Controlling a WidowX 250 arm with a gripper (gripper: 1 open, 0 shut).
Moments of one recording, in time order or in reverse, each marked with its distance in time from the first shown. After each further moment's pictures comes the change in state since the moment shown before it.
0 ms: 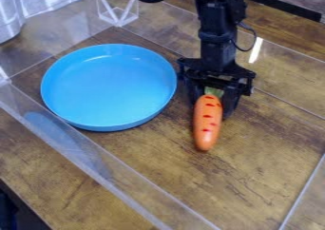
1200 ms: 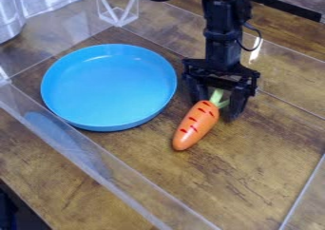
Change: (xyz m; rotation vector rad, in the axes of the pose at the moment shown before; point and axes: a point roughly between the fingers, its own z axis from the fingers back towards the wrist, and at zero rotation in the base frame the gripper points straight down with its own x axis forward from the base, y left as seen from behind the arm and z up) arm 0.006 -0.002 0.001 0.025 0.011 -0.043
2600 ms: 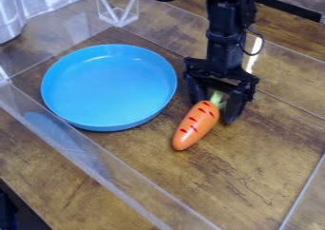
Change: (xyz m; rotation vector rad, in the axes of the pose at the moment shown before) arm -0.007 0.011 0.001 0.040 0.050 -0.041
